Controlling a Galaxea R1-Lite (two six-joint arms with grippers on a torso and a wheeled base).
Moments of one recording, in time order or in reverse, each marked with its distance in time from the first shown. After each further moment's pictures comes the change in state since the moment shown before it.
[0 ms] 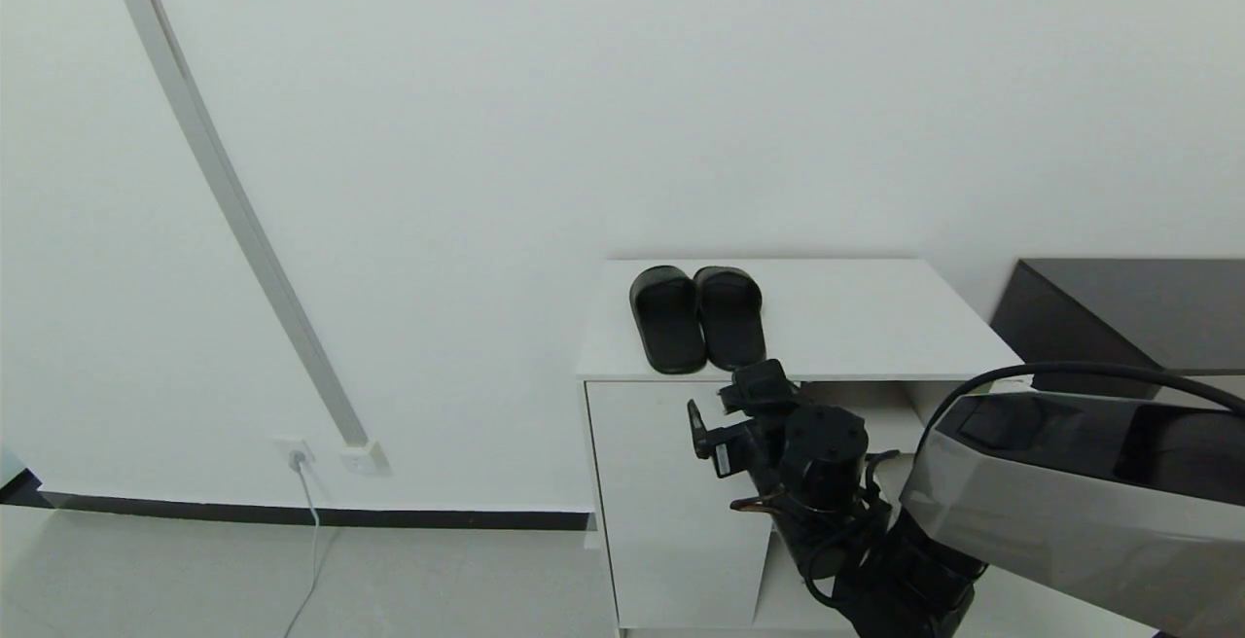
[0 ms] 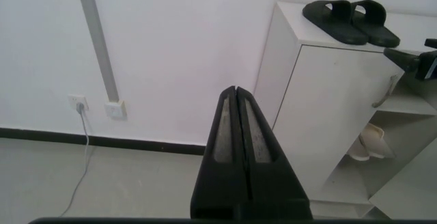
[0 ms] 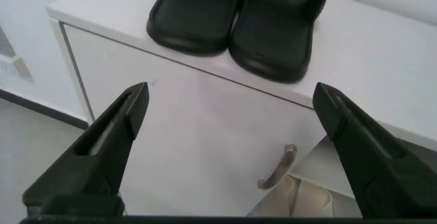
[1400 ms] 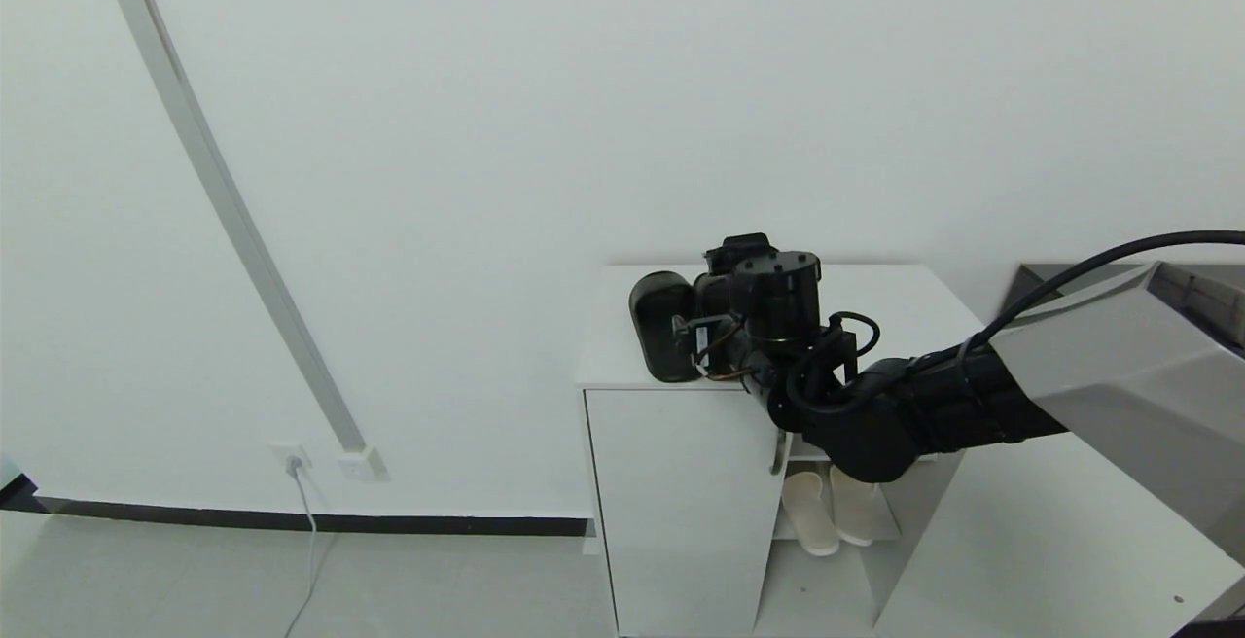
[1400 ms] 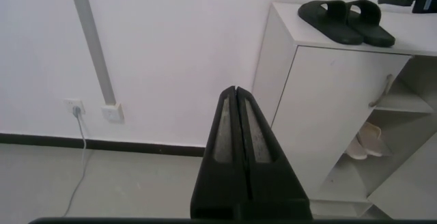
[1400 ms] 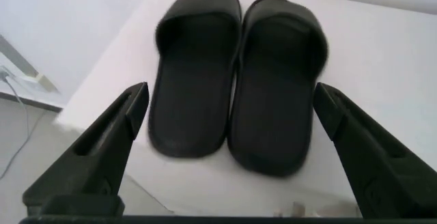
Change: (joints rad) left arm 0.001 0.000 0.000 0.002 -0.019 0.008; right arm -0.038 -0.155 -0.520 0.878 0.002 0.240
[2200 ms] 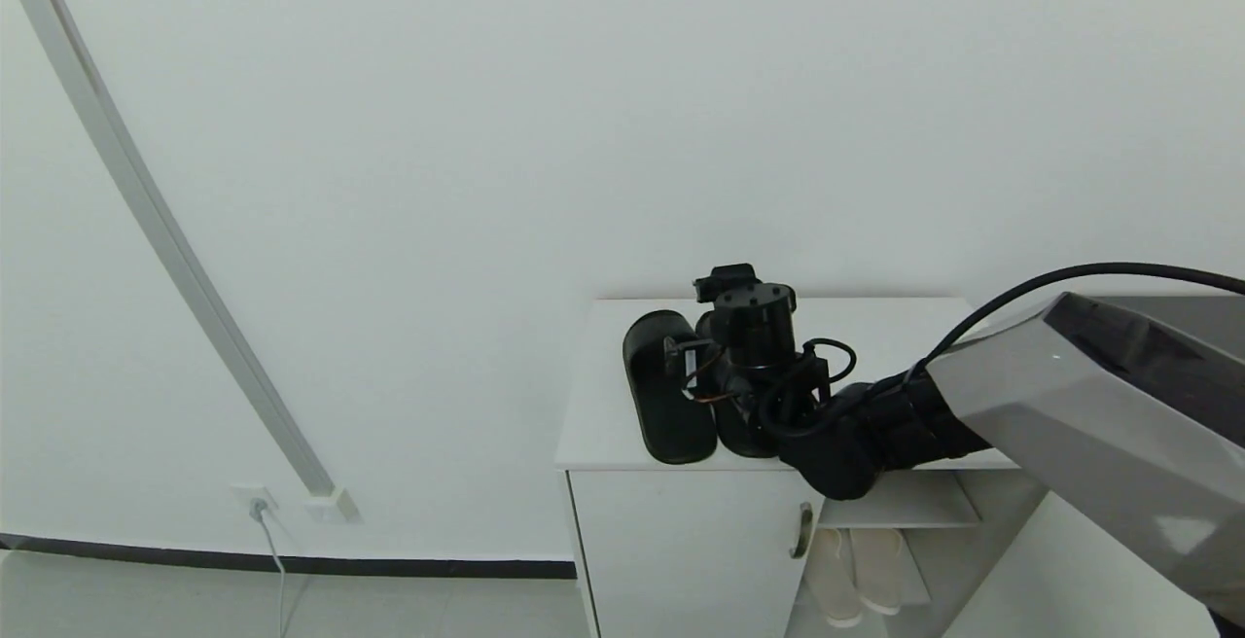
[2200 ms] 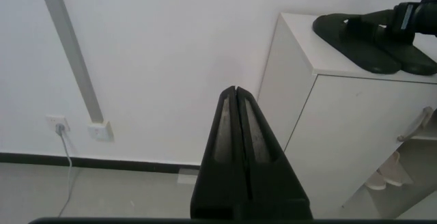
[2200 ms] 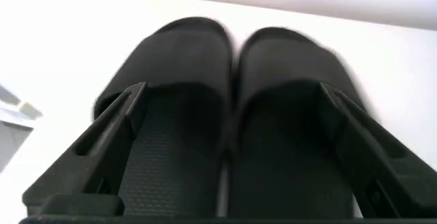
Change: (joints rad) left arm 0.000 0.000 0.000 -0.001 0.000 -0.005; right arm 0.004 0.097 -0.026 -0.051 -0.001 0.042
